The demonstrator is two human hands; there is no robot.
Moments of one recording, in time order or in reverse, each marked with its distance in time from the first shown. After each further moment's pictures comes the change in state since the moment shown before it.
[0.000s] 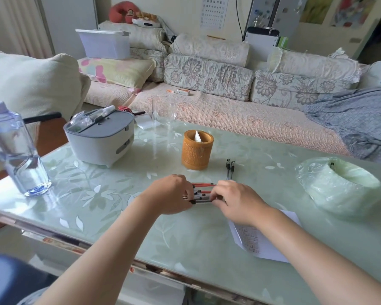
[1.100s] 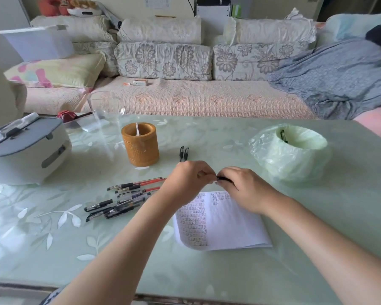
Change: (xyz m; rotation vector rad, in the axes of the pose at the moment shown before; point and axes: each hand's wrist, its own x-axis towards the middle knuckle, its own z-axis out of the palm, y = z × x) left_hand 0.098 0.148 0.044 -0.477 0.116 0.064; right_hand -0.080 0.124 -0.022 0.283 0.130 0.178
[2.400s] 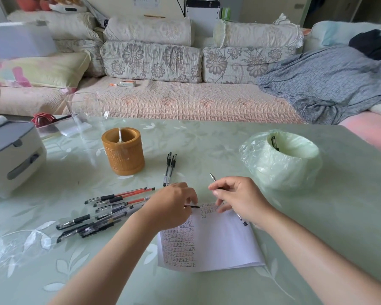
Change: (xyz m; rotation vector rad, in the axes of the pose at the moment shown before) left_hand 0.006 -0.041 0.021 0.394 -0.208 0.153; right_hand -0.001 0.010 0.012 0.852 0.155 0.397
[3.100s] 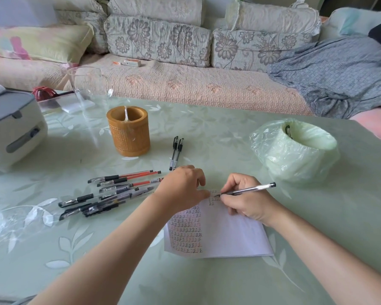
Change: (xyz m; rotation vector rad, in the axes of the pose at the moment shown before) left_hand 0.014 0.000 0.016 -0.085 0.129 -0.119; right_hand 0.000 0.024 0.004 -0.060 -0.104 0.047
